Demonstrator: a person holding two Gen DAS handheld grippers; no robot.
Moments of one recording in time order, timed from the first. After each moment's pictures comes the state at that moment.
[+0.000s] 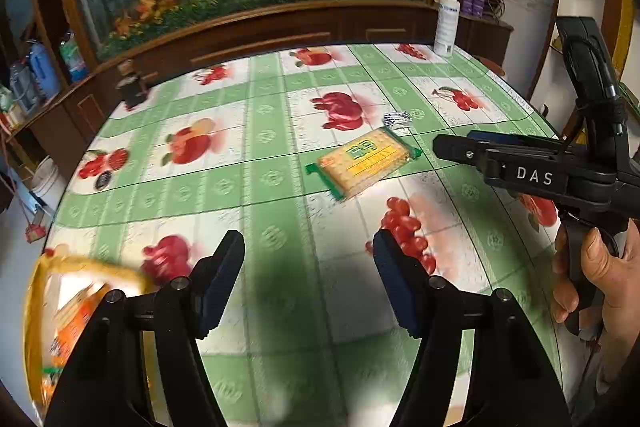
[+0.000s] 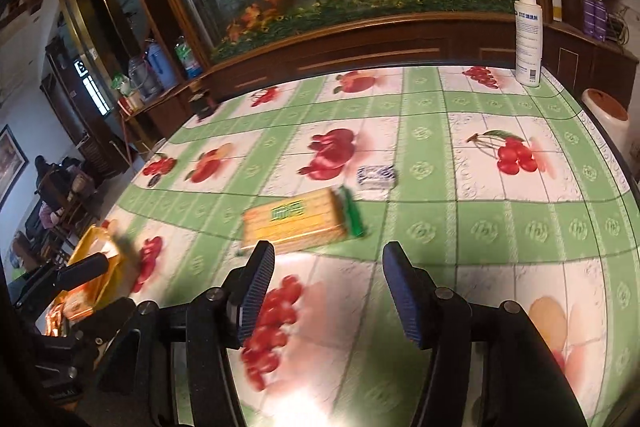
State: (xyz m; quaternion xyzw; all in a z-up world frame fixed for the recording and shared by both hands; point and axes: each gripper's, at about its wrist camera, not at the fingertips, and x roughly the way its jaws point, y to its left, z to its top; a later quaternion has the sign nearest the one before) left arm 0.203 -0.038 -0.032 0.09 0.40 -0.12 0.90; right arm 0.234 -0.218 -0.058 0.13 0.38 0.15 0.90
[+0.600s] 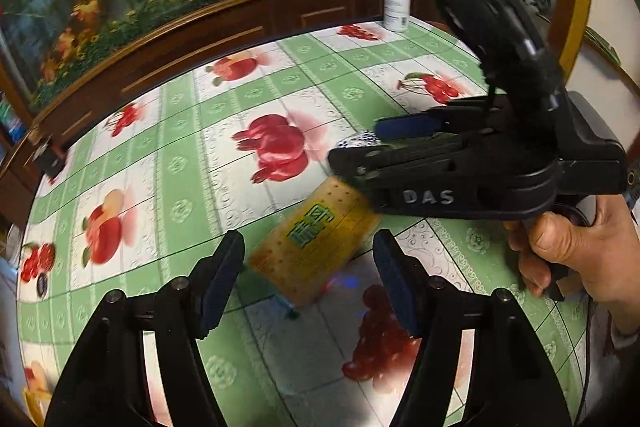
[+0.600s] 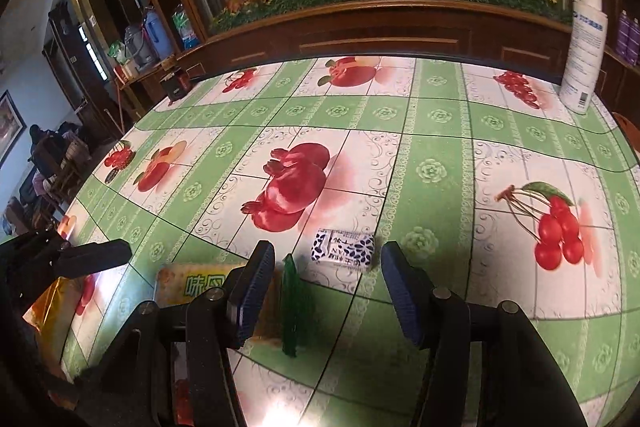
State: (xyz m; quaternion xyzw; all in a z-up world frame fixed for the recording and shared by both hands) left arm 0.283 -0.099 -0.058 0.17 0.41 -0.22 0.87; right arm 0.338 -0.213 -0.092 0.08 0.41 0.17 0.89
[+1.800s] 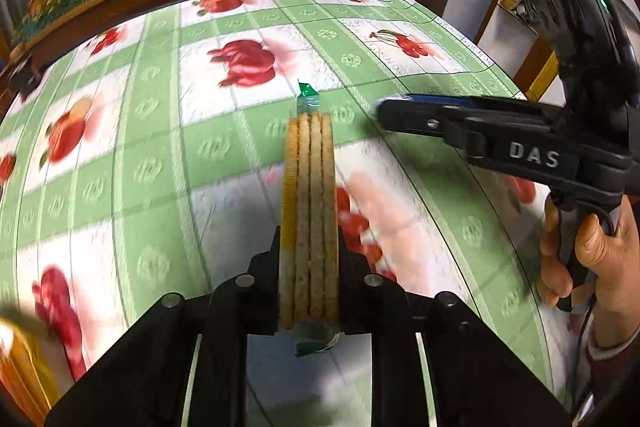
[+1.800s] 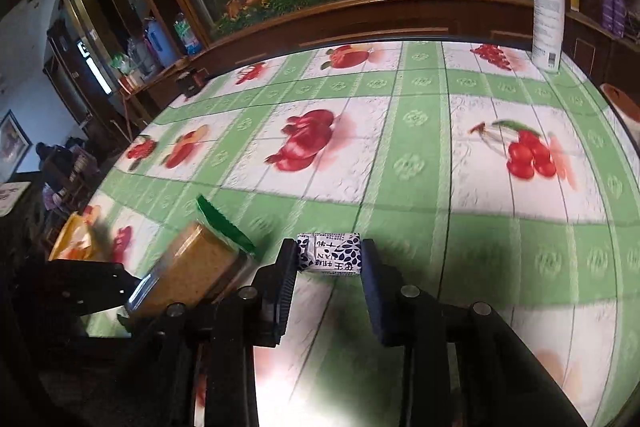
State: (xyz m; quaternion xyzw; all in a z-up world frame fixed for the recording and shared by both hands) left arm 0.231 -0.068 -0.078 0.08 0.48 -0.24 0.84; right arm 0.261 -0.230 -0.085 0.12 0.41 0.18 0.88
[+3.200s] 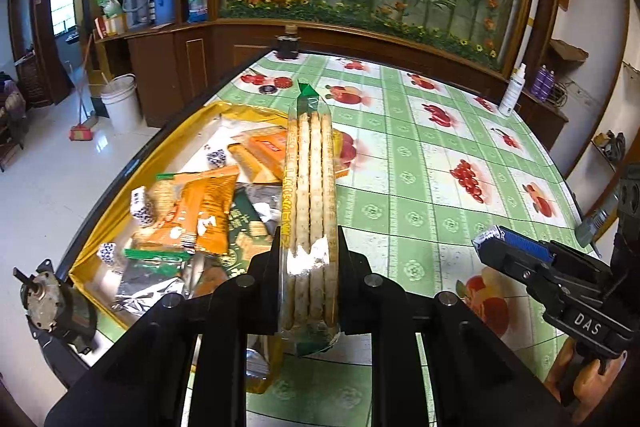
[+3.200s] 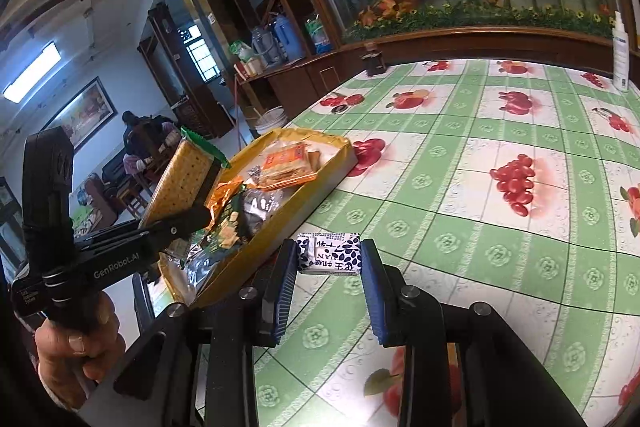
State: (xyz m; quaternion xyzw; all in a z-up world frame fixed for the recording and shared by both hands) left arm 0.012 0.118 -0.017 -0.06 0.36 0.03 0.93; right arm 0.031 -0.076 -0.027 0.11 0.34 0.33 0.87
